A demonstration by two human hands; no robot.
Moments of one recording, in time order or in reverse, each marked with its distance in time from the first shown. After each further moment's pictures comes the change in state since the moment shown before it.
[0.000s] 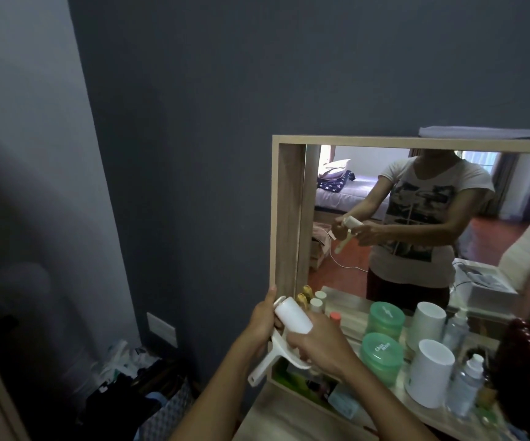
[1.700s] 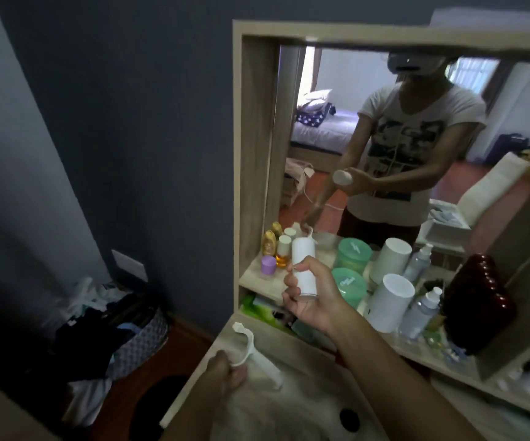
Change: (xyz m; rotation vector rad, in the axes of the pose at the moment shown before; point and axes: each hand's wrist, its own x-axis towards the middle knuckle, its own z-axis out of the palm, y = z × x) left_hand 0.017 -0.261 -0.019 -0.308 0.309 -0.643; right_hand 0.010 0.049 -0.015 1.356 -0.158 0.558
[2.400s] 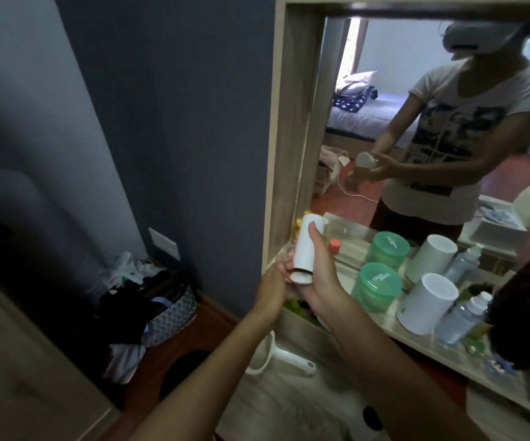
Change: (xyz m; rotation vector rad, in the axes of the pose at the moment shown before) left_hand -0.146 0.103 0.082 0.113 -0.203 0.523; right_hand 0.044 0.024 0.039 0.039 0.099 -0.199
